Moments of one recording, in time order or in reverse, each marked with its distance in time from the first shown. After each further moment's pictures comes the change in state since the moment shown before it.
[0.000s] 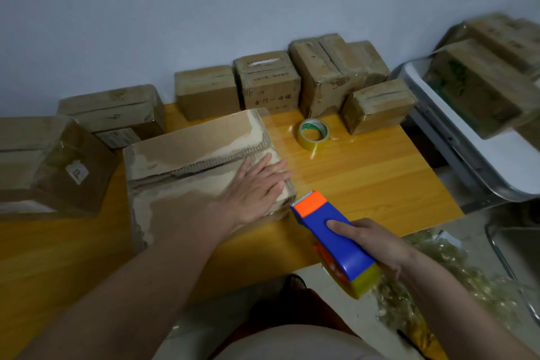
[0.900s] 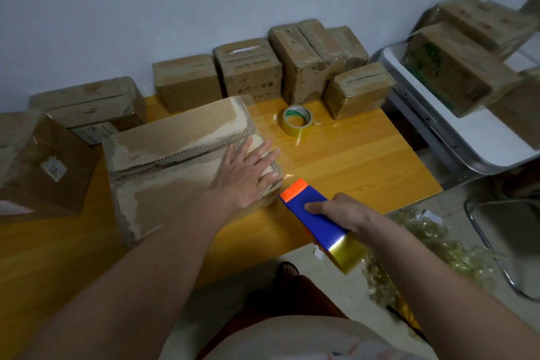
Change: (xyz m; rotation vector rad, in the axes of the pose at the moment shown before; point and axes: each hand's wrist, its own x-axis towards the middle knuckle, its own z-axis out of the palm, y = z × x) left_hand 0.007 0.012 0.010 0.214 -0.001 -0.120; right_hand 0.029 0.002 0.012 -0.159 0.186 0.114
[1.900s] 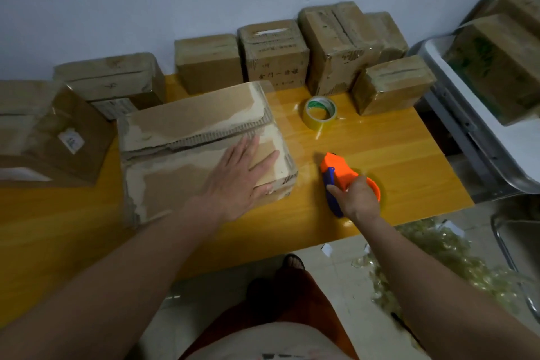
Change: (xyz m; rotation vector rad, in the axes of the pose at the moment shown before) left_hand -0.032 -0.022 0.012 0.050 0.034 -0.003; right_hand 0.115 0.034 -0.007 -0.443 0.559 -0.169
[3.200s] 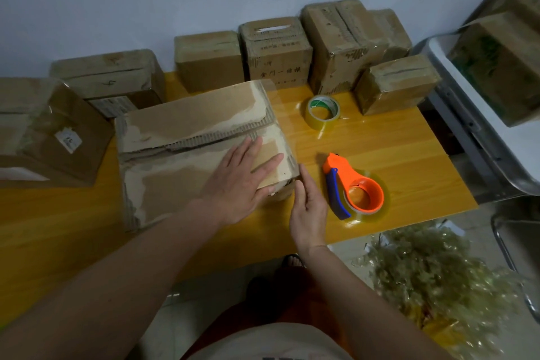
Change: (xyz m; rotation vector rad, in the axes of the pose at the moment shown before) left_hand -0.001 -0.002 0.004 0.030 0.046 0.014; right_hand -0.088 -0.071 0.046 0.874 0.123 -0.350
